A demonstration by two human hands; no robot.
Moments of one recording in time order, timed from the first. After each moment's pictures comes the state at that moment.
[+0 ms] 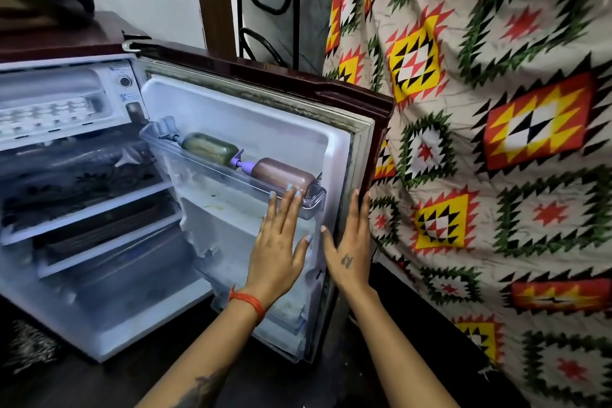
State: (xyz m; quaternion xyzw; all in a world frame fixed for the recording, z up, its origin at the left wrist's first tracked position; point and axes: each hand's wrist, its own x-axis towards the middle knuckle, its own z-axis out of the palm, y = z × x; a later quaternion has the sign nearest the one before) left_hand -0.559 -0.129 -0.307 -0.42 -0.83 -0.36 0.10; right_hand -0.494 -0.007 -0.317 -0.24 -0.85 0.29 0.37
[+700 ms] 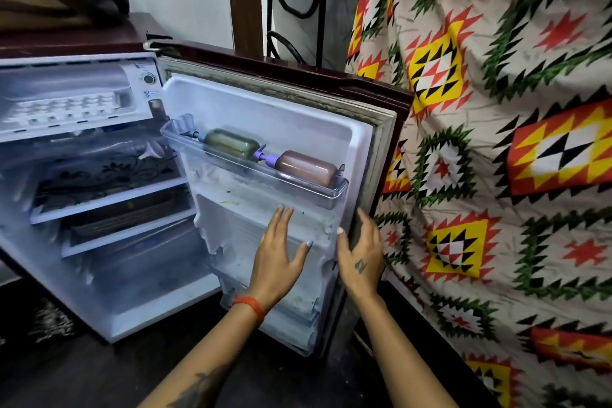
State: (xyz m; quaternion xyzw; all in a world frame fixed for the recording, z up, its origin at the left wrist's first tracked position) left_hand -0.558 -0.100 -0.319 -0.28 -0.84 -0.46 0.06; right_hand -0.504 0.037 -0.326 -0.26 -0.81 0.37 0.36
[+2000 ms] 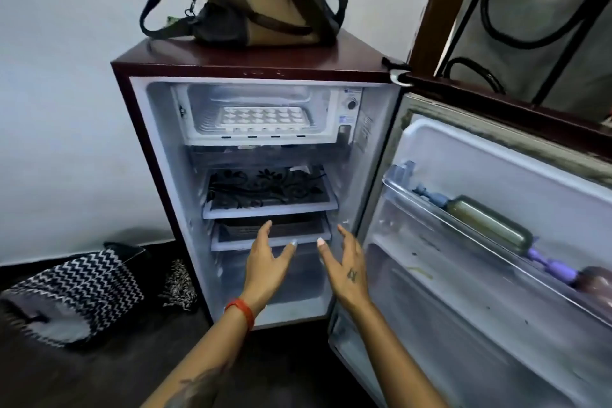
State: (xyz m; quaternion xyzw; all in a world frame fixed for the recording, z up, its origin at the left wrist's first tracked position) left_hand -0.788 -0.415 -0.334 0.05 -0.81 -0.58 0.00; right_hand -0.771 -0.269 -0.331 -0.09 -0.86 0.50 0.09
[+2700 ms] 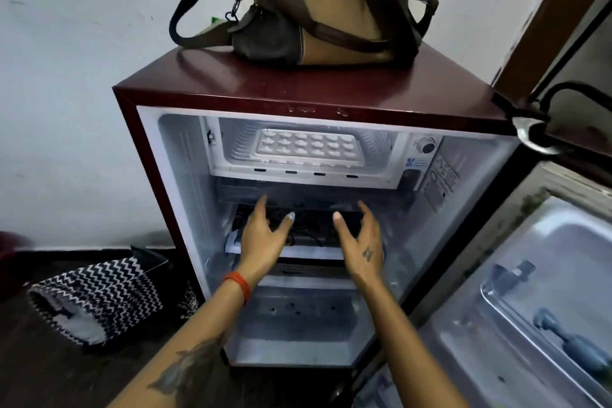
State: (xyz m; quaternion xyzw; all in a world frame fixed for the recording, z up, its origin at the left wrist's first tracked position) left_hand -0.973 -0.473 -0.313 0.12 -0.81 -0.57 0.10; right_hand -0.979 -0.309 -0.315 -0.05 -0.83 0.54 0.13
